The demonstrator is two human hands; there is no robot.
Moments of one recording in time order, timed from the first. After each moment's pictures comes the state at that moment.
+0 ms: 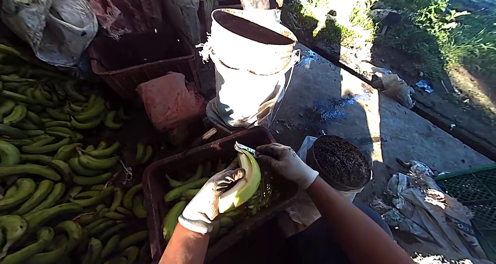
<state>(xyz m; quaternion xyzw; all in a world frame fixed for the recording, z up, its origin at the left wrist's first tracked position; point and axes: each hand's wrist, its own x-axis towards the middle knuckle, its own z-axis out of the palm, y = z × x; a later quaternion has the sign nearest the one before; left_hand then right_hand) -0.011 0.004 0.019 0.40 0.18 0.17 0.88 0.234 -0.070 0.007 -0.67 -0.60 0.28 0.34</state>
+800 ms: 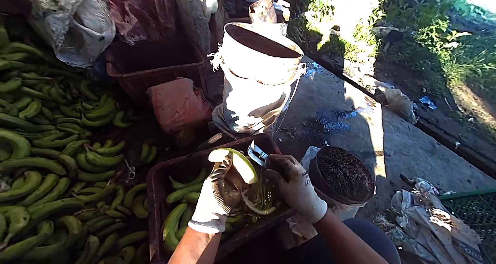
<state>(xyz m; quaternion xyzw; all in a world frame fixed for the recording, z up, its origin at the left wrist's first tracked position) 0.014 0.007 0.015 0.21 0.23 0.43 0.85 0.201 -0.099 0.010 -0.70 -0.58 0.10 0.39</state>
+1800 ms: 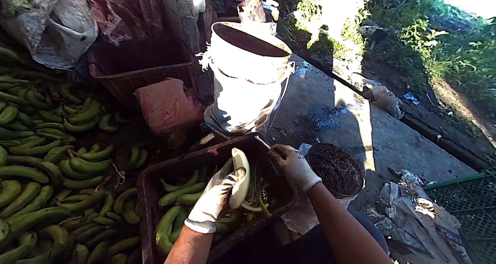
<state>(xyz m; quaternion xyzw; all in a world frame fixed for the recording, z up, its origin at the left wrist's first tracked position) 0.009 0.001 0.006 0.45 0.28 0.28 0.80 0.259 -0.073 0.004 -0.80 -0.49 0.21 0.27</state>
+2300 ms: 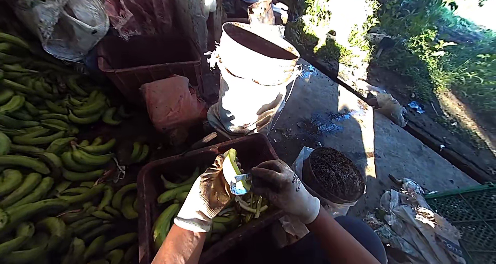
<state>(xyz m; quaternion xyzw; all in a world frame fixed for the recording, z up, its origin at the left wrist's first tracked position) -0.001 0.014 0.013 0.22 0.18 0.32 0.90 0.203 -0.102 0.012 -0.57 -0.72 0.08 0.39</state>
